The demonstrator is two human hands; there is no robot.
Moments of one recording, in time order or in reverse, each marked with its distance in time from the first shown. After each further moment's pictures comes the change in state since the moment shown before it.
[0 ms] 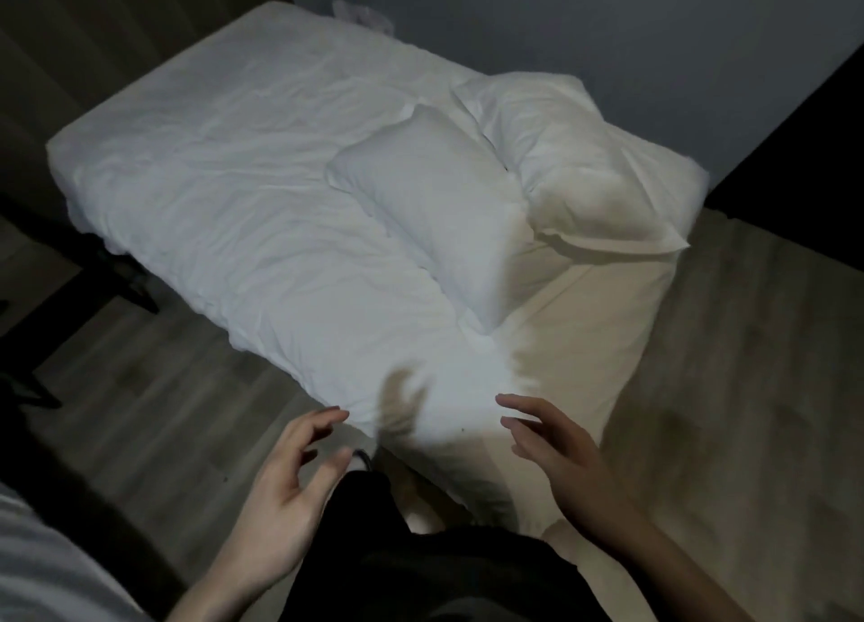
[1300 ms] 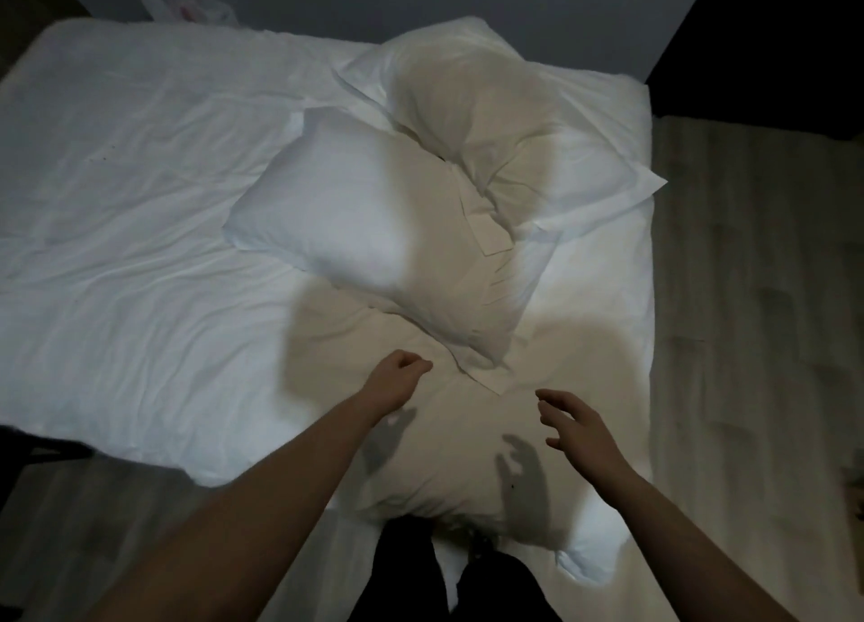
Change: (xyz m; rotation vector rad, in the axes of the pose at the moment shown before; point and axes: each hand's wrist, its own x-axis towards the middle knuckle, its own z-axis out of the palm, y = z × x) left_hand 0.398 -0.061 0.119 0.259 -0.555 -0.405; right_hand 0.212 0.054 0.016 0.190 0.450 0.405
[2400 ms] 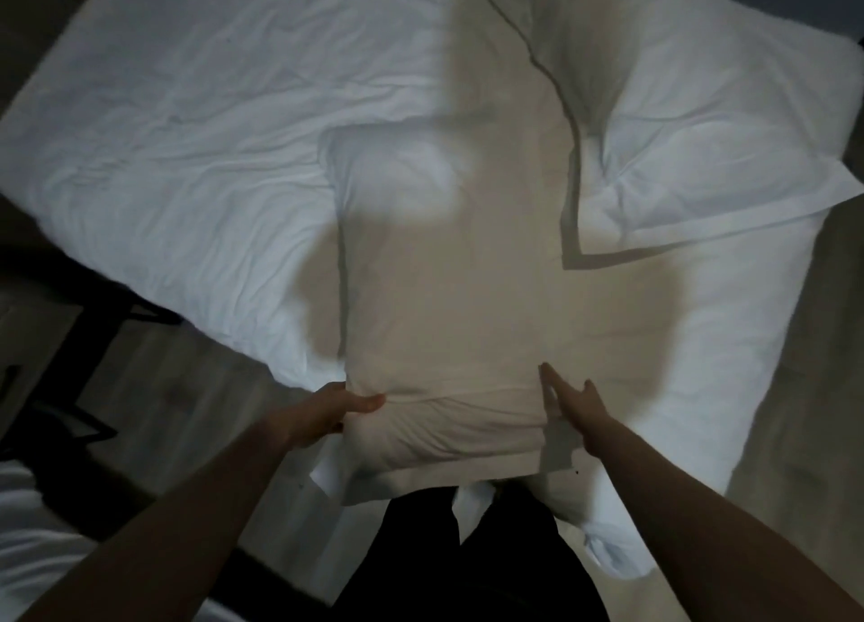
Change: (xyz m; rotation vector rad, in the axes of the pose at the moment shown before) left_hand -0.068 -0.191 -0.146 -0.465 -0.204 -0.354; right_hand 0.082 0.011 0.135 -0.090 -0.048 0.390
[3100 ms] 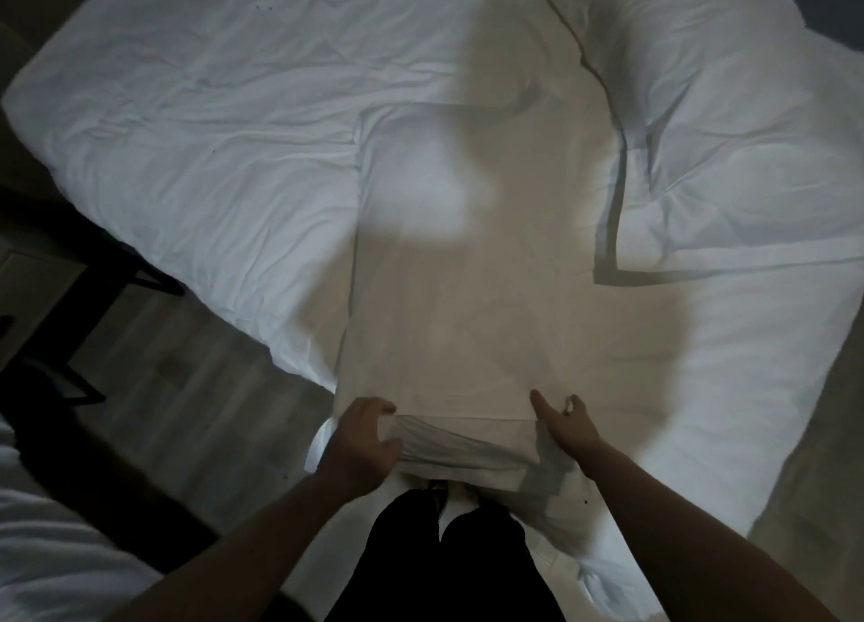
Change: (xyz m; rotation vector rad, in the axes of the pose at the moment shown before) left_hand 0.015 -0.076 0.060 0.577 0.595 0.607; right_hand 0.053 0.028 0.034 -0.306 -0.004 -0.121
